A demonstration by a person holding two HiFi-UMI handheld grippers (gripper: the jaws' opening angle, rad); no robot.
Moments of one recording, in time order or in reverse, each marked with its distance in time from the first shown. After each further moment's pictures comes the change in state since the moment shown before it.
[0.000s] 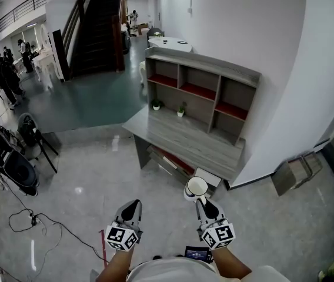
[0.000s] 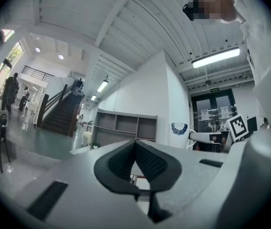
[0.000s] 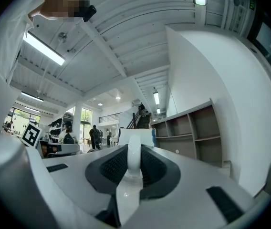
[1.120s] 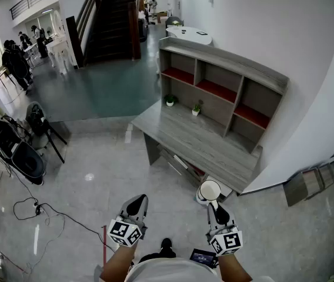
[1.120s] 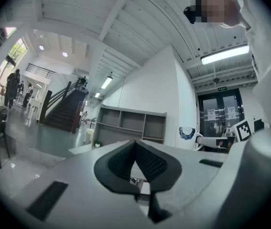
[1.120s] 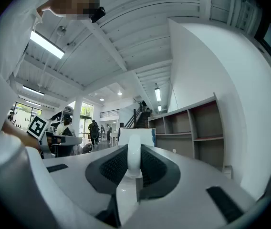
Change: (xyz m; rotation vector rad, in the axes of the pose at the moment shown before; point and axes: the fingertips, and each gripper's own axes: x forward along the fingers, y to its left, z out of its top) left arm 0.106 0.053 -0.016 -0.023 0.025 0.041; right arm 0.079 -0.075 -0.028 -0.042 0.030 0.009
